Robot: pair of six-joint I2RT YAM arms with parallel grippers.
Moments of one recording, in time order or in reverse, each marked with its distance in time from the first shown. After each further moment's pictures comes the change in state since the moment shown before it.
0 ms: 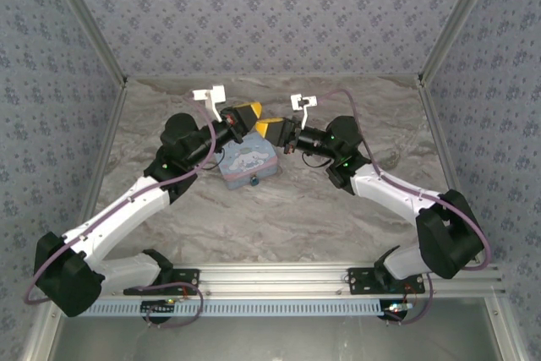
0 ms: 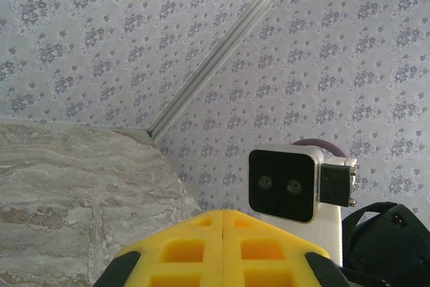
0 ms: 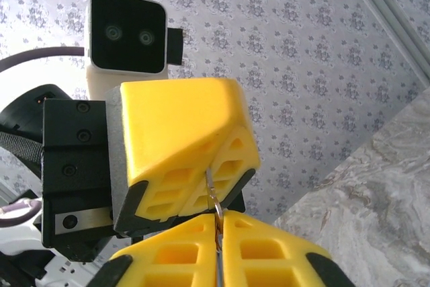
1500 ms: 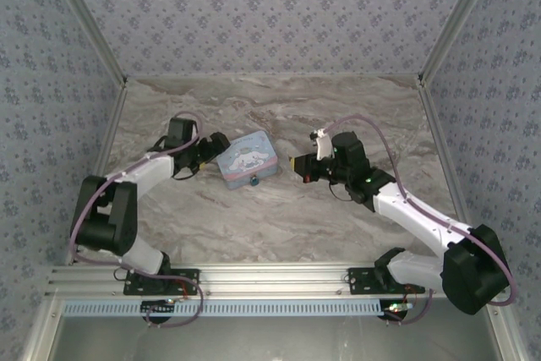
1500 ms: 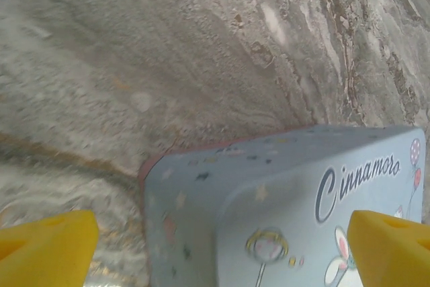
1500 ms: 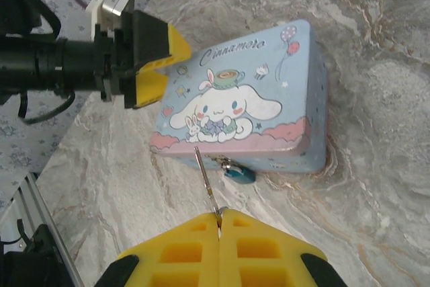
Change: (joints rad) left arm 0.411 0.418 -0.060 -0.486 0.047 -0.020; right arm -0.057 -0.248 -0.161 -0.858 0.314 -0.430
